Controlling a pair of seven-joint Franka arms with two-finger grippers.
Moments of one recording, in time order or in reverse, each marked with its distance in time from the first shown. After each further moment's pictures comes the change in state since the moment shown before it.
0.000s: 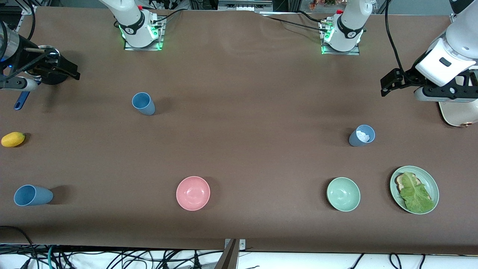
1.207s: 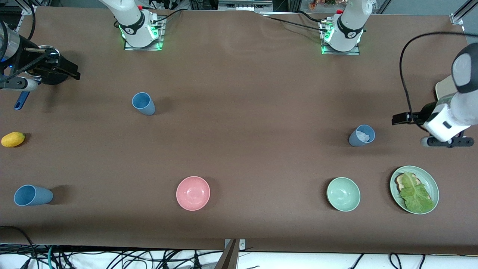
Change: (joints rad) left arm 0.164 0.296 0.023 -0.030 0.037 0.119 0.129; right arm 0.000 0.001 0.000 0.000 0.000 -0.001 0.000
